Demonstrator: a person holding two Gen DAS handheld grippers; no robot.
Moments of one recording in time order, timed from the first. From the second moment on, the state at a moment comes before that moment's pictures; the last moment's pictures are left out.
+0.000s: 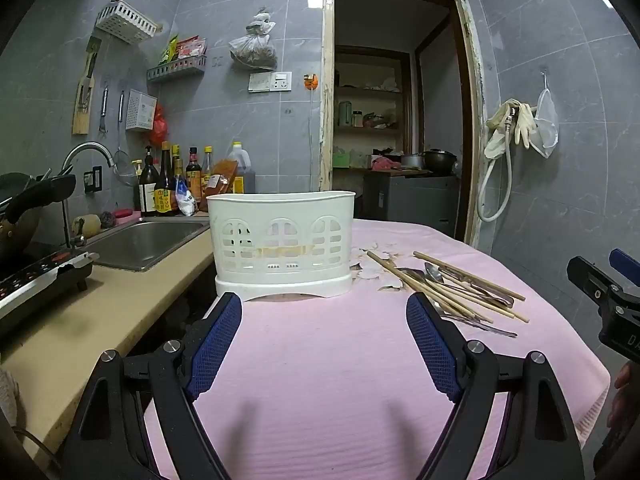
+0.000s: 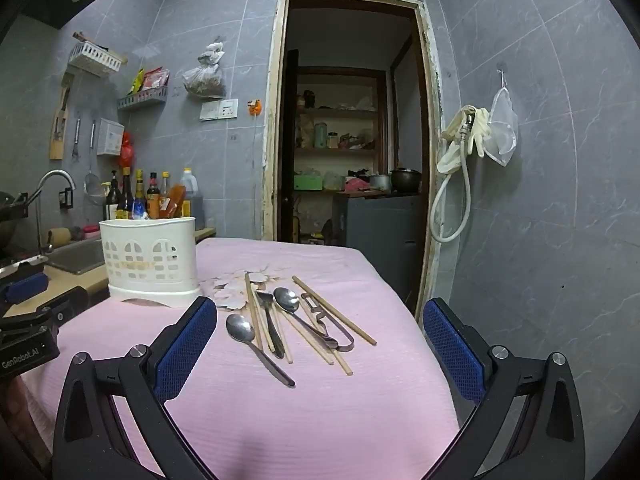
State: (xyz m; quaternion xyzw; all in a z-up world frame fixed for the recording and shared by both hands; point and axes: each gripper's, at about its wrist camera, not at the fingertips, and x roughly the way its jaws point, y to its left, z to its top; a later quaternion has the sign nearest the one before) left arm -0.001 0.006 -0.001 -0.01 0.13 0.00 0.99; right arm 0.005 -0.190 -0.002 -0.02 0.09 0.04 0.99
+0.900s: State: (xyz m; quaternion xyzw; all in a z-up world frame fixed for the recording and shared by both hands) left arm 0.004 0.009 -0.008 -0.02 0.13 0.00 0.99; right arm 0.007 -0.186 -0.003 -0.02 0.09 0.05 0.99
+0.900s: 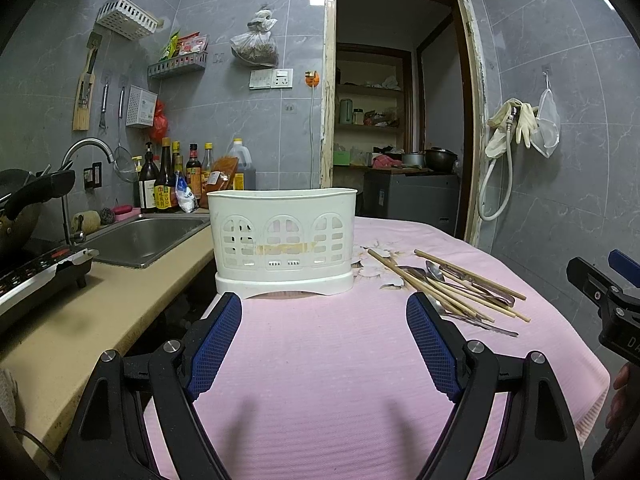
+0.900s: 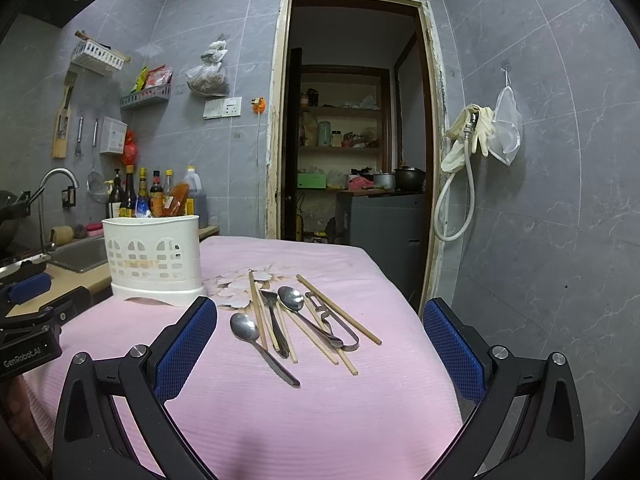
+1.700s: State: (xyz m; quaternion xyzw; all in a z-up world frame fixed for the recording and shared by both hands) left arm 0.005 0.010 -0.007 -0.02 0.14 0.00 0.99; right arm 0.008 -0.185 -0.003 -0.02 0.10 0.05 0.99
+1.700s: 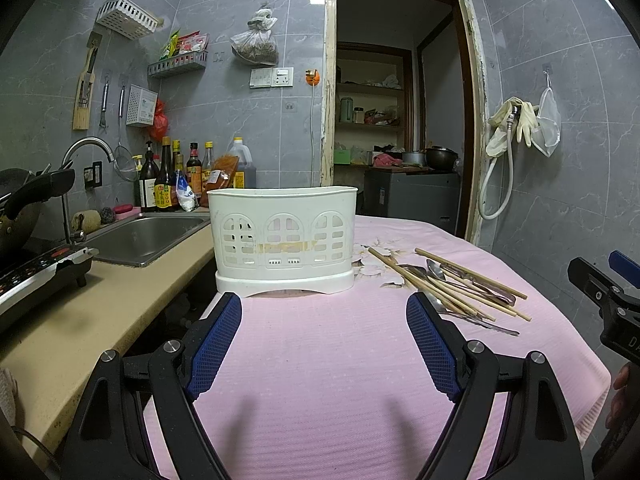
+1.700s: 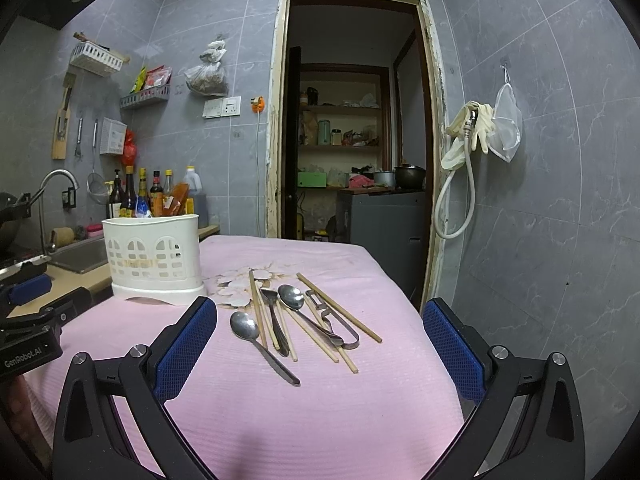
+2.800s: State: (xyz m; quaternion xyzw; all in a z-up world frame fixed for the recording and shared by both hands) left arm 0.020 0.007 -0.009 -0.02 0.17 -0.02 0.99; right arm 0.016 -0.184 -0.015 -0.02 0.11 0.05 0.99
